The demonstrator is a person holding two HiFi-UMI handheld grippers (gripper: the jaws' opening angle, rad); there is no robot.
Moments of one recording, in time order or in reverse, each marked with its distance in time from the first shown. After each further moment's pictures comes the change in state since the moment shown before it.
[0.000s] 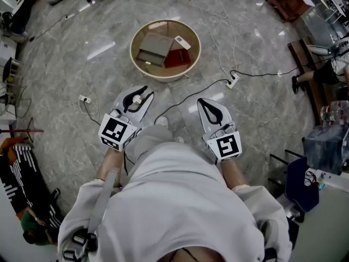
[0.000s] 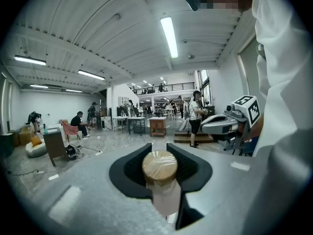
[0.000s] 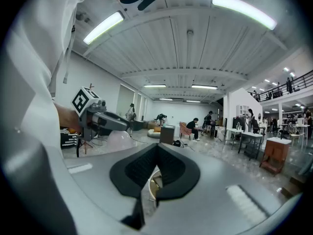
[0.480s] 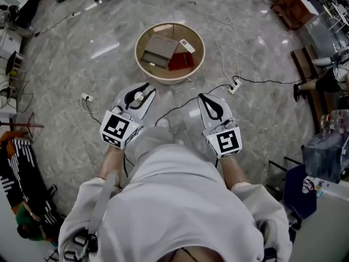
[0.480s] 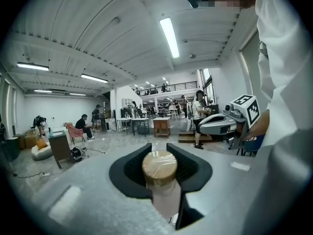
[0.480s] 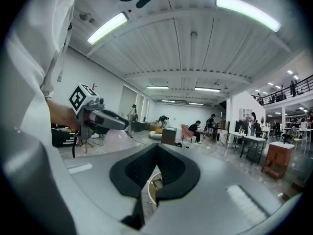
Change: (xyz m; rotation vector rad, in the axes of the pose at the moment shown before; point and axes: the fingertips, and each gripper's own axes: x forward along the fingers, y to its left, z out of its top) left arm -0.012 0.004 0.011 0.012 0.006 0.042; right arm 0.010 0.000 0.009 -0.042 -0.013 0.019
